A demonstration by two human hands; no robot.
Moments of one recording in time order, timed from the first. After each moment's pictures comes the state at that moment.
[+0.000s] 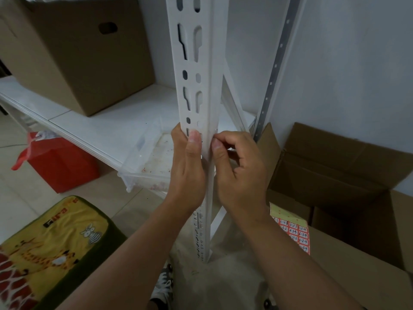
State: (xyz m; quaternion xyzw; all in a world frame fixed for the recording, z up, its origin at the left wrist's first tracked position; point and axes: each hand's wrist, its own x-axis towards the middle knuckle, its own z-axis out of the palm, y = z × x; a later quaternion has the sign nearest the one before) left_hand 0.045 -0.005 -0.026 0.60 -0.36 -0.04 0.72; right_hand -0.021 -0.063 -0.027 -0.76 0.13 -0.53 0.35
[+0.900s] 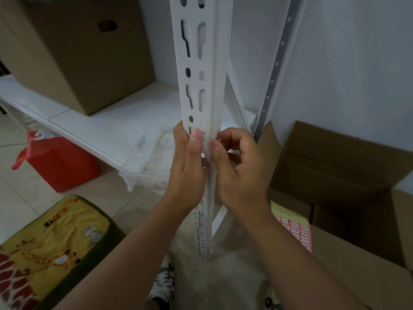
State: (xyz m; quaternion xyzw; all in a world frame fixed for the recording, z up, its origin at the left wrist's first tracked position) left_hand 0.046 0.002 -0.023 0.60 -0.37 -0.07 0.71; right_hand -0.023 -0.058 -0.022 -0.74 0.13 -0.46 0.47
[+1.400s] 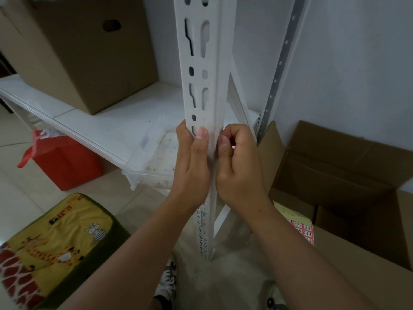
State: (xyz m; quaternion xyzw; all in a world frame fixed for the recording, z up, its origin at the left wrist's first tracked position) left_hand 0.043 -0.002 -0.025 0.60 -0.36 -0.05 0.71; right_hand -0.016 -0.063 -0.021 -0.79 0.13 -0.44 0.40
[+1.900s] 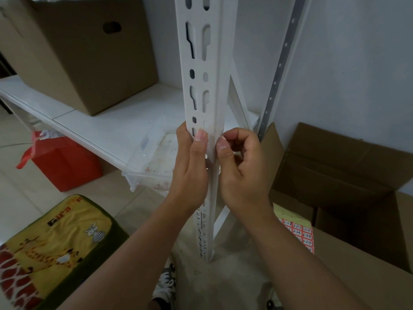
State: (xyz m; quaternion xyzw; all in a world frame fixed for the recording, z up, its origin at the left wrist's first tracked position) left_hand 0.046 0.001 -0.025 0.60 -0.38 -0.05 0.71; right_hand -0.021 -0.057 -0.020 -0.72 0.15 -0.44 0.51
